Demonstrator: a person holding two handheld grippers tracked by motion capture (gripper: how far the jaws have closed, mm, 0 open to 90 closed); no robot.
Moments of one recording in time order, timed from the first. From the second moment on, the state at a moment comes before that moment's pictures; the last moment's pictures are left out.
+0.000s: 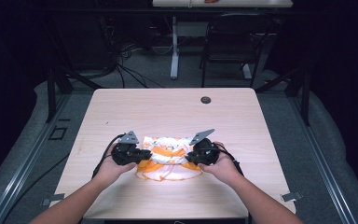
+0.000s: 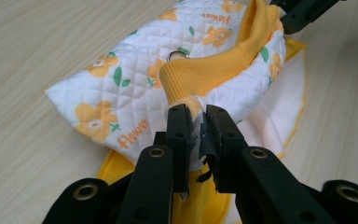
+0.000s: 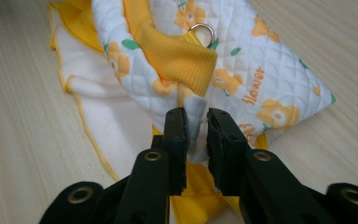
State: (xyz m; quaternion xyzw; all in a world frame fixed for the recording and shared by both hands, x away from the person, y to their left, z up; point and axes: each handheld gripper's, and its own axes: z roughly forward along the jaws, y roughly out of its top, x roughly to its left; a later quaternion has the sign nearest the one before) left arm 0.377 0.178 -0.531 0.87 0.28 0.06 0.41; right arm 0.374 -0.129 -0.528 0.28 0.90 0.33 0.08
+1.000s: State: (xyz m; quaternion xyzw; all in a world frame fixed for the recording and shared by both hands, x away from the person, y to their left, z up) left arm 0.389 0.177 -0.528 0.85 0.31 0.05 0.41; right arm 0.384 -0.127 -0.523 0.31 0.88 0.34 0.08
